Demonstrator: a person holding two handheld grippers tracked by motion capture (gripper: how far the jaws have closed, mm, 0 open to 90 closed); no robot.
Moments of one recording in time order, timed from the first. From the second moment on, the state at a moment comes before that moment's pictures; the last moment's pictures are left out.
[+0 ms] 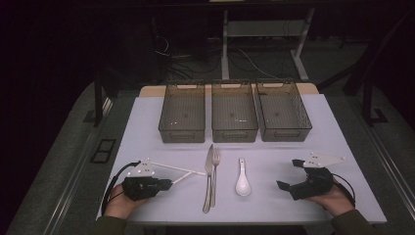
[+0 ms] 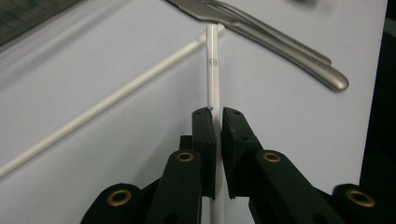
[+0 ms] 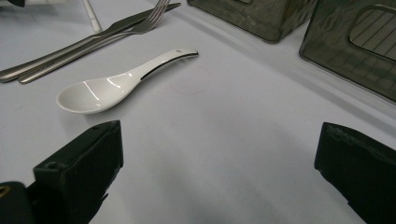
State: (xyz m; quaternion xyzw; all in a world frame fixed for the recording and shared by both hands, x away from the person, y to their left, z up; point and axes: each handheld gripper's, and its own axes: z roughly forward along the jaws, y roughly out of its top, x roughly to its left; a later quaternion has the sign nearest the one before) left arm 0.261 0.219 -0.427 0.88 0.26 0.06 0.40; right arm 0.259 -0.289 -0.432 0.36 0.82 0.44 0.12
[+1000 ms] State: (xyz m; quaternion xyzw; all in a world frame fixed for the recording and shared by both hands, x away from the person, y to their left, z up) left arm 0.321 0.177 -0.357 0.84 0.25 0.13 0.45; right arm 0.260 -0.290 -0.432 0.36 0.81 0.44 0.12
